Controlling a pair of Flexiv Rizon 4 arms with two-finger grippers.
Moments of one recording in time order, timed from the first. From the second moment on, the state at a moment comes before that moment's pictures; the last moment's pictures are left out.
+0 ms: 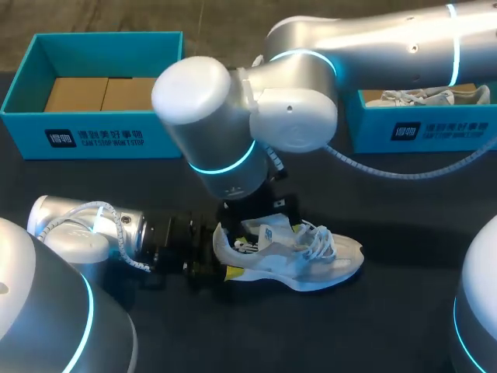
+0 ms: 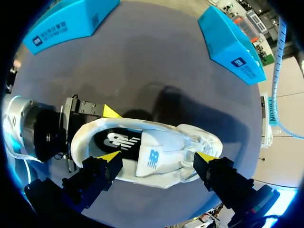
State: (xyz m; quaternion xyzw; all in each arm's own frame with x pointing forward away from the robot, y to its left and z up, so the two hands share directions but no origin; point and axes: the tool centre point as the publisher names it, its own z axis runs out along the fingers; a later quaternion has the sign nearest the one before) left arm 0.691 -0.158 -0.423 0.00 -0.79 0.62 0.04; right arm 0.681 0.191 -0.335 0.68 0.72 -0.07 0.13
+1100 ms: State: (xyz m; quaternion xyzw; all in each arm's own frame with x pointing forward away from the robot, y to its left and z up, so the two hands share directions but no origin) left arm 0.691 -0.158 -0.423 0.00 -0.79 0.62 0.04; right arm 0.686 0.168 -0.345 0.68 0.71 -0.08 0.15
